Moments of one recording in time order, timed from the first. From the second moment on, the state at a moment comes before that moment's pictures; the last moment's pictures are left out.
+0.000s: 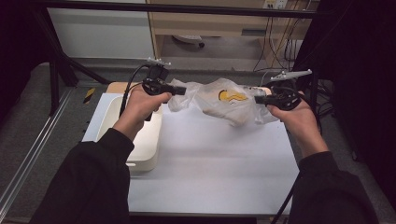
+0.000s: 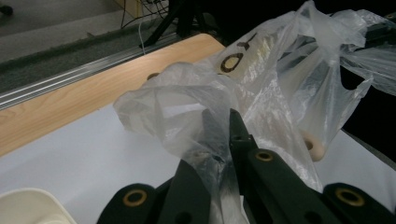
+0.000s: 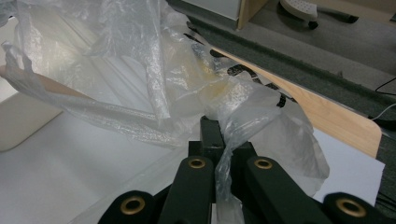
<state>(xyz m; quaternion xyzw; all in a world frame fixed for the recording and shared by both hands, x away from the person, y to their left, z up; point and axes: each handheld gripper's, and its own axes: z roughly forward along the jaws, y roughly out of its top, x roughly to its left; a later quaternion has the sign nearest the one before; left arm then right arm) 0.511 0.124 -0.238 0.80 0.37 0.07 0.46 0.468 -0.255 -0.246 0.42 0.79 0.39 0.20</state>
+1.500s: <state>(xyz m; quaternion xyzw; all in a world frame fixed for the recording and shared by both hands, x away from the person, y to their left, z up) 0.434 0.140 -0.299 0.82 0.35 0.08 0.45 0.441 -0.265 -0.292 0.42 0.81 0.37 0.19</state>
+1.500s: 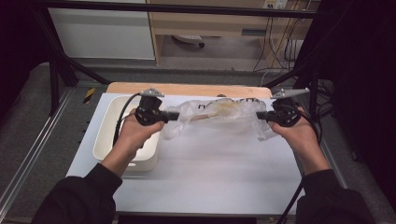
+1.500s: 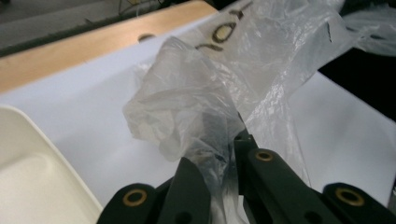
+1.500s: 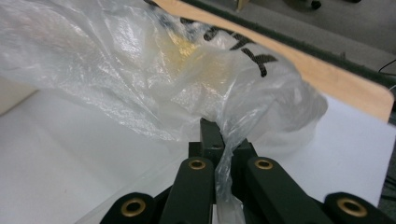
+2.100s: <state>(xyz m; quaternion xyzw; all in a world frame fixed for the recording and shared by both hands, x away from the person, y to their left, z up) 0.347 0.126 -0.397 0.84 0.34 0.08 0.42 0.370 -0.279 -0.386 0.45 0.80 0.36 0.16</state>
